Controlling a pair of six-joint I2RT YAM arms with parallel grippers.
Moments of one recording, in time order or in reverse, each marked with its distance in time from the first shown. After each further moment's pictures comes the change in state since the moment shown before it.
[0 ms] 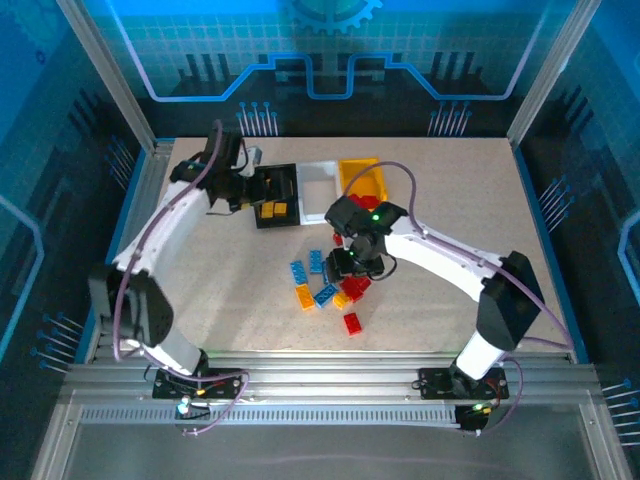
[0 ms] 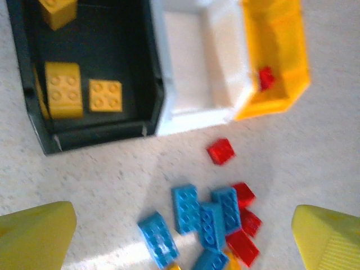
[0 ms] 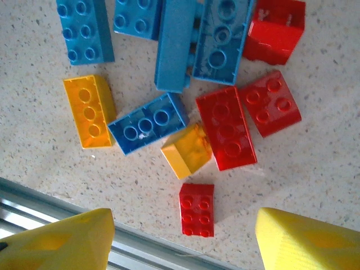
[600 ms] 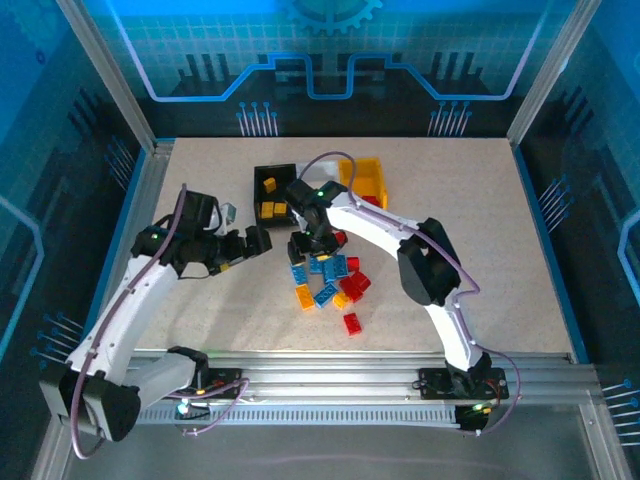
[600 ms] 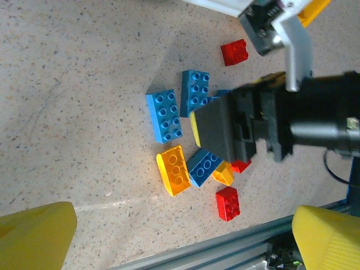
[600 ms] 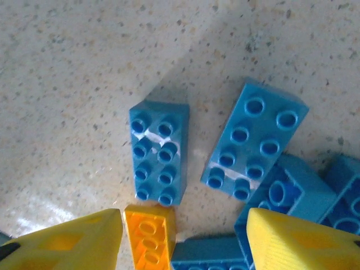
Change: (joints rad) left arm 0.000 -0.481 -0.401 -0.152 0.027 -0.162; right arm -0.006 0.538 0.522 -0.047 -0.084 -0.109
